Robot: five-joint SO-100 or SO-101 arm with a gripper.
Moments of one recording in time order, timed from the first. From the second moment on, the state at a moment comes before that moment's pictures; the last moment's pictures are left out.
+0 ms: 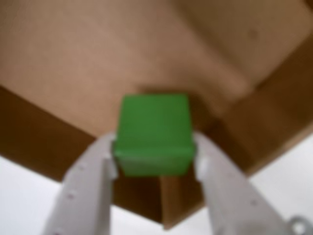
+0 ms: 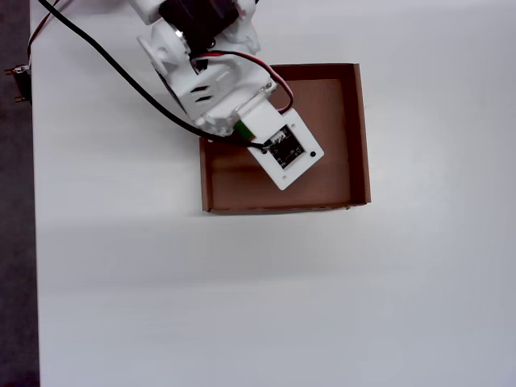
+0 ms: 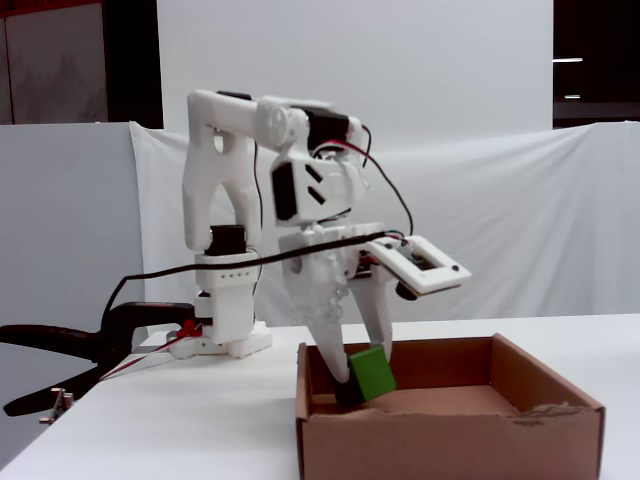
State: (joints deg) arm -33.9 90.3 107.5 49.5 -75.7
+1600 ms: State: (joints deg) arm -6.4 124.5 113.7 60.6 -65.1
